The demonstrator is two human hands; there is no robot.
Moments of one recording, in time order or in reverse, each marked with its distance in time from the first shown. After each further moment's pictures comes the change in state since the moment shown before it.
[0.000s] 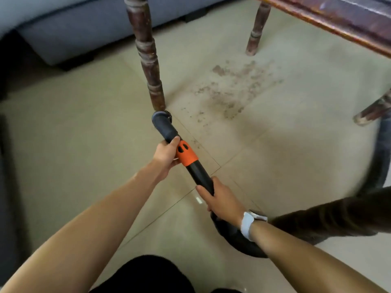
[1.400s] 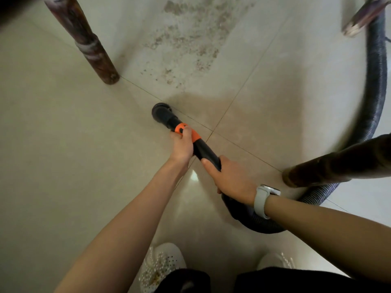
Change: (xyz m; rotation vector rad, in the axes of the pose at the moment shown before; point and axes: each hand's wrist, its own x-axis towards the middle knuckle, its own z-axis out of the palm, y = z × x) left_hand 0.073 -0.112 0.053 0.100 -0.162 -0.031; right_hand 0.039 0.048 0.043 0.053 0.178 0.279
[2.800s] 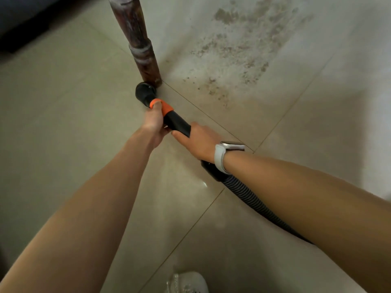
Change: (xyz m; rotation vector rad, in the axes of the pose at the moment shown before) left_hand 0.094 0.096 -0.117 -0.133 0.211 -0.015; right_hand 0.133 -0.134 0.047 -0.249 -0.040 -0.297
